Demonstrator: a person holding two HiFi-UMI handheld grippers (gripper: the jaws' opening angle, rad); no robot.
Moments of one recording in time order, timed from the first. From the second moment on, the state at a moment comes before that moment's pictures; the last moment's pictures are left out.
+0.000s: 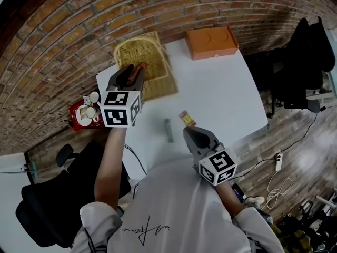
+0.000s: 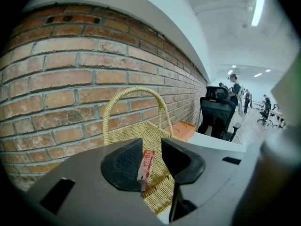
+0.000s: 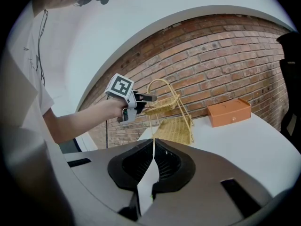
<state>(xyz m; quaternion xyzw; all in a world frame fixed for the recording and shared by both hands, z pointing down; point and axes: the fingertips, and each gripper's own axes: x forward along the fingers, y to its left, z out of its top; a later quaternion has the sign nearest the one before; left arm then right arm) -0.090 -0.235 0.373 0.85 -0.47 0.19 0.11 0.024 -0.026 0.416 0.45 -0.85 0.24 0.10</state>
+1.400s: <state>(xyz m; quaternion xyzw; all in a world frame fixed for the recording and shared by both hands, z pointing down) -0.081 -0.144 0.385 0.86 -0.46 0.13 0.16 0.013 -0.012 0.399 0.44 -0.87 0.21 0.09</state>
